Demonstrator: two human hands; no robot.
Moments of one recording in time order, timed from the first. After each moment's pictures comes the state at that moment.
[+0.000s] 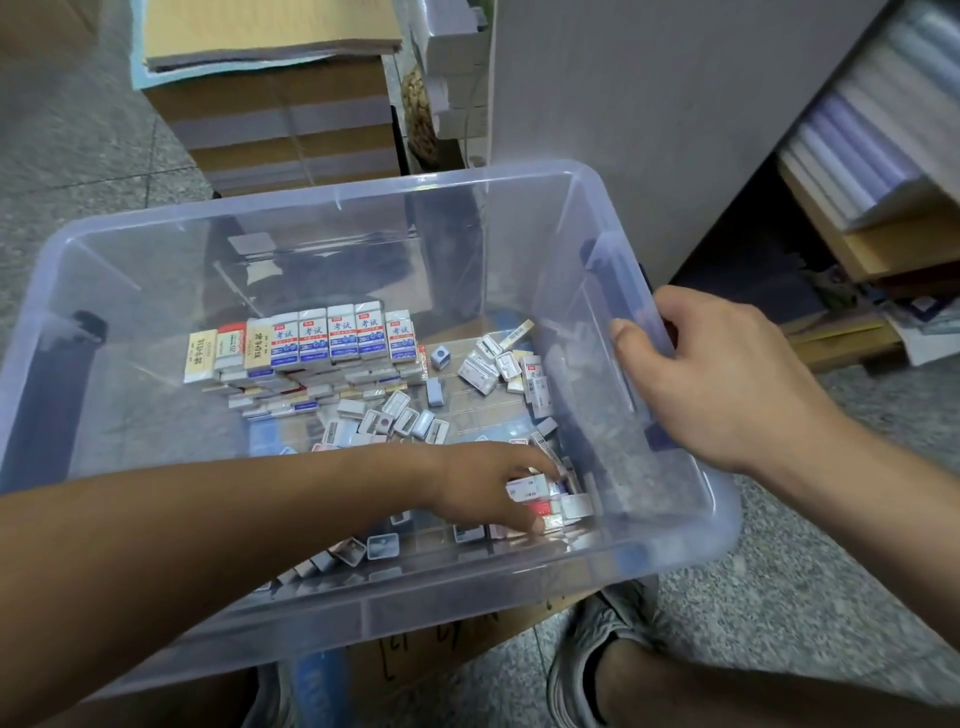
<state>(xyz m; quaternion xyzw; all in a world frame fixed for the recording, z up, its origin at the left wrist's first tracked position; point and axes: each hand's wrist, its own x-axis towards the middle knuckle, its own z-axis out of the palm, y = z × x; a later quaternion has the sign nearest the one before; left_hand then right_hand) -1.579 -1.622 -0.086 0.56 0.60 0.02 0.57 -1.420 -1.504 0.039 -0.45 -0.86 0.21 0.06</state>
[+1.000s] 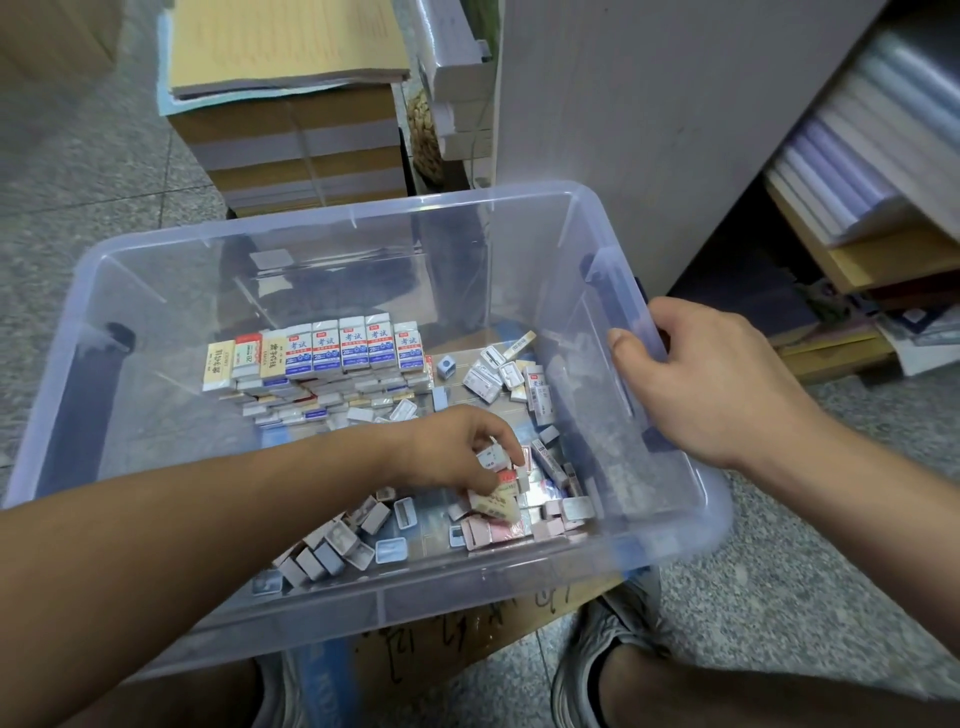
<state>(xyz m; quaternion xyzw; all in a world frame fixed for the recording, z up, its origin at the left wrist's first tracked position) -1.613 -1.629 -0.073 0.45 0.65 0.16 0.59 -1.420 -1.505 0.039 -0.46 -0.86 0.21 0.06</state>
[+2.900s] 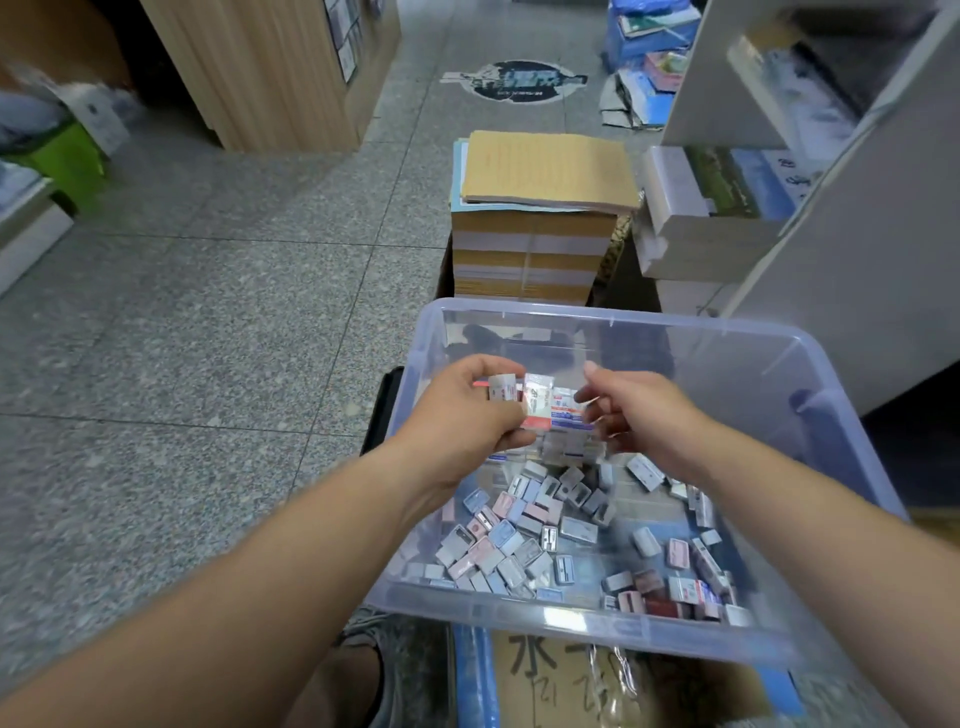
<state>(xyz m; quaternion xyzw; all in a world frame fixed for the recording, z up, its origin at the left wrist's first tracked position) -1.698 -1.754 0.064 0.08 0.68 0.60 0.41 -1.609 -1.571 0.016 -0.41 -0.66 0.63 -0.01</state>
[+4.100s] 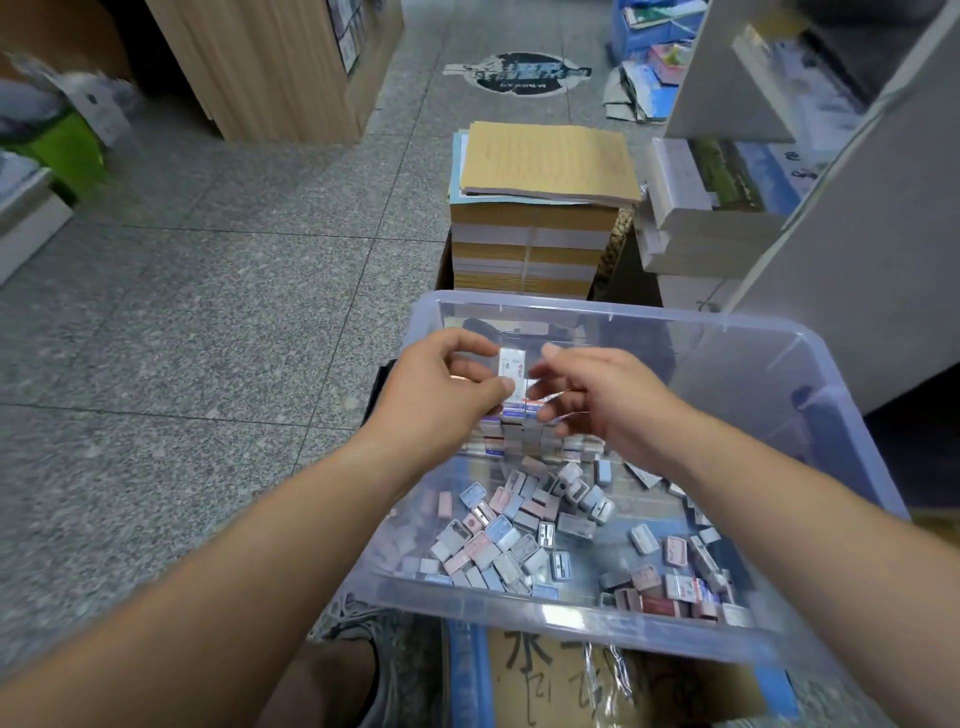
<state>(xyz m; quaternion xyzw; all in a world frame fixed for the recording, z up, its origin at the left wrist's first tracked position) -1.708 -1.760 0.068 0.16 0.78 0.55 0.27 -1.619 -1.598 0.045 -0.30 -0.63 0.72 0.00</state>
